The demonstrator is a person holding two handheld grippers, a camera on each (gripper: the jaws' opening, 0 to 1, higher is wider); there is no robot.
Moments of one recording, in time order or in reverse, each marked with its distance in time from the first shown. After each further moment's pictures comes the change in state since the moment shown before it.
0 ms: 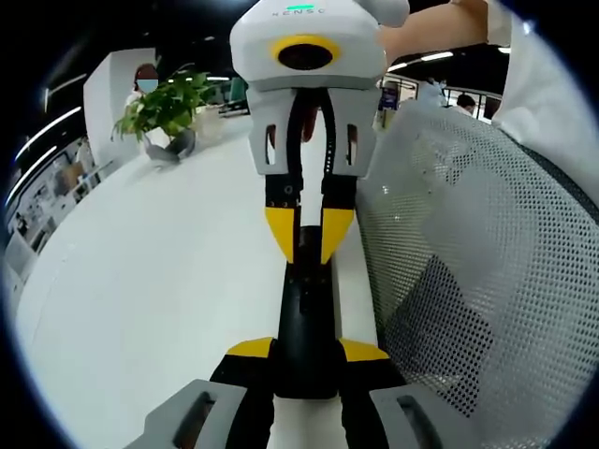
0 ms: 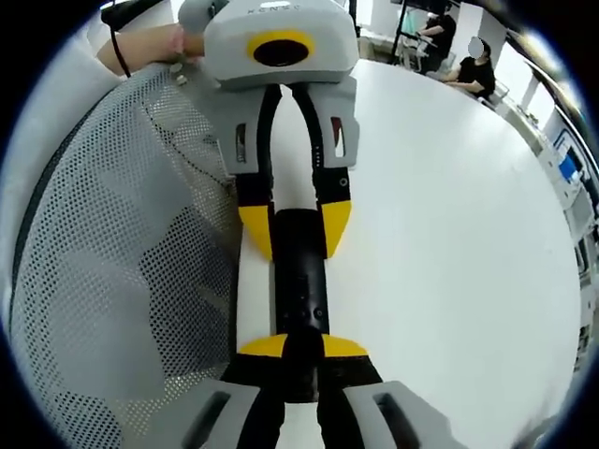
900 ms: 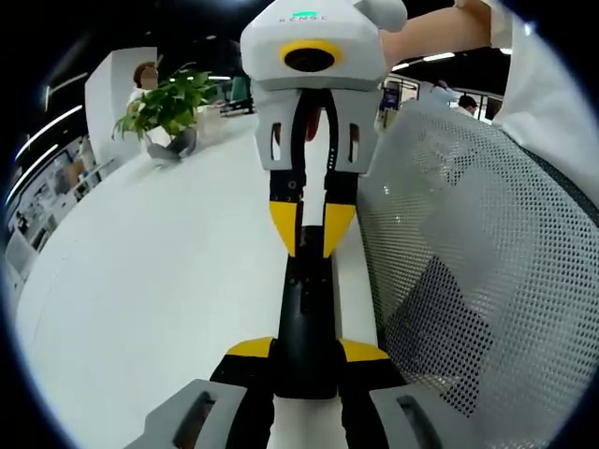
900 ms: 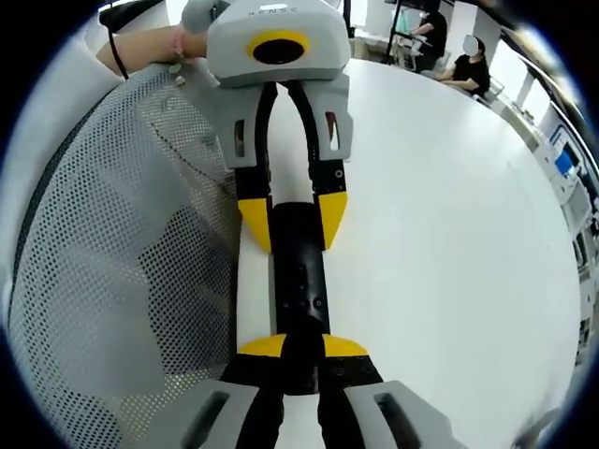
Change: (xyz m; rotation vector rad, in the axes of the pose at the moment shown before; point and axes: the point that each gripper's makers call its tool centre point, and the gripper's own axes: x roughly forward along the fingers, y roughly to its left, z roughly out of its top) left arm 0.000 0.000 0.000 -0.005 0.001 0.002; right arm -0.001 0.001 -0.005 -0.010 0.026 -0.016
